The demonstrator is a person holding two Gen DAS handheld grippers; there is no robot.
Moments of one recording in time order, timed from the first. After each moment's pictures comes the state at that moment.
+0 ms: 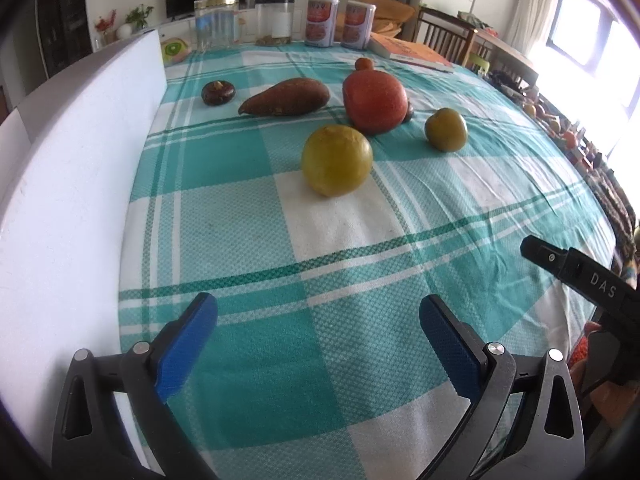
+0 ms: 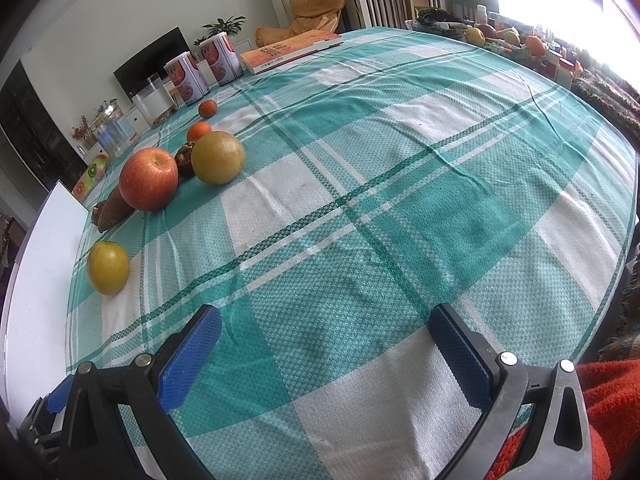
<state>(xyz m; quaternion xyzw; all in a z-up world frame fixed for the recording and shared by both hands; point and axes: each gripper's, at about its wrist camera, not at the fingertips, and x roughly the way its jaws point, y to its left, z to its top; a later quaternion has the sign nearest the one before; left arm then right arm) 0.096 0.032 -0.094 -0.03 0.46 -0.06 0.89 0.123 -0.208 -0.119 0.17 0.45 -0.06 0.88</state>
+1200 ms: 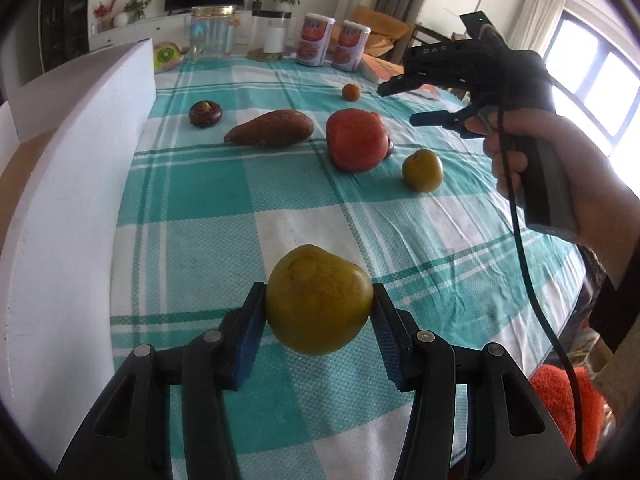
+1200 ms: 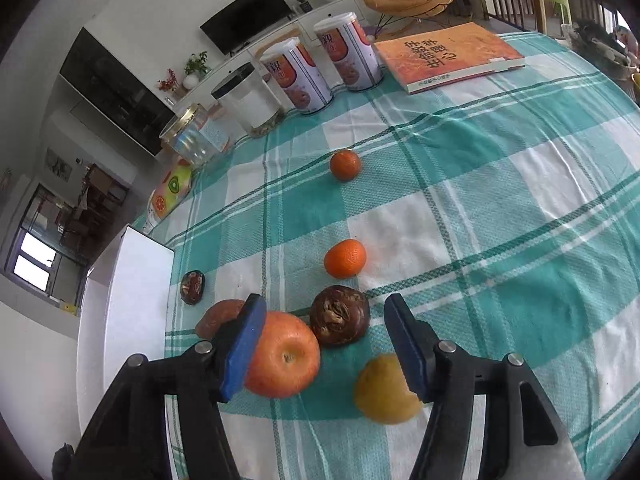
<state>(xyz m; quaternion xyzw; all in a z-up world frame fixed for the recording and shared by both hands) 0.101 0.039 -0.072 -0.09 0.45 -0.09 0.88 0.375 -0.147 -0.066 0.16 0.52 0.16 0.82</state>
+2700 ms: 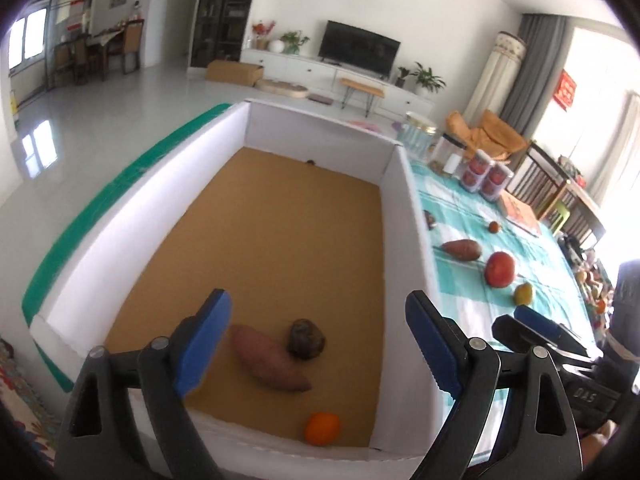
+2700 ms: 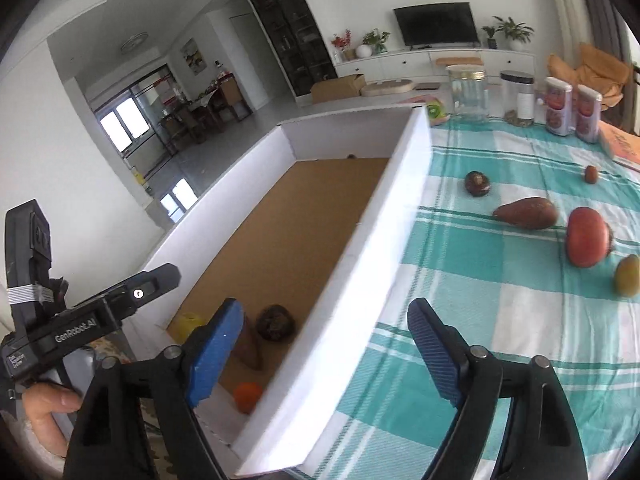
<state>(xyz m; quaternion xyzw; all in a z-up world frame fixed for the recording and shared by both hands) -0.009 0.224 0.012 -0.19 0.34 0.12 0.91 0.096 0.020 -0.018 0.02 0.38 0.33 0.86</state>
